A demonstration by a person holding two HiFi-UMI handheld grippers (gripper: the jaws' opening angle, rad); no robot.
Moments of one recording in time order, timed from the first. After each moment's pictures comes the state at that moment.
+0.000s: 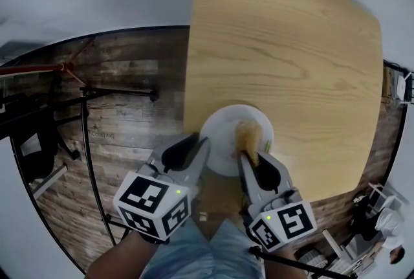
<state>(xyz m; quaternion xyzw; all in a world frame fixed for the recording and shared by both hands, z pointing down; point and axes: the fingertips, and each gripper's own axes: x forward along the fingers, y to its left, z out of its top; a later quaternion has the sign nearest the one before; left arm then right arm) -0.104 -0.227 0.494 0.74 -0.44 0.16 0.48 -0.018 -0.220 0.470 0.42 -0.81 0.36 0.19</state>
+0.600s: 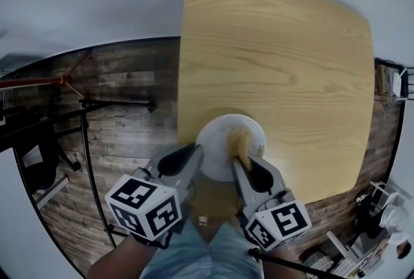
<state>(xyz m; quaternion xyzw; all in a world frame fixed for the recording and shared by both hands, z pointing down) -0.103 -0.223 0.487 0.73 -0.42 0.13 0.52 -0.017 -0.216 0.470 0.42 -0.81 0.37 0.18</state>
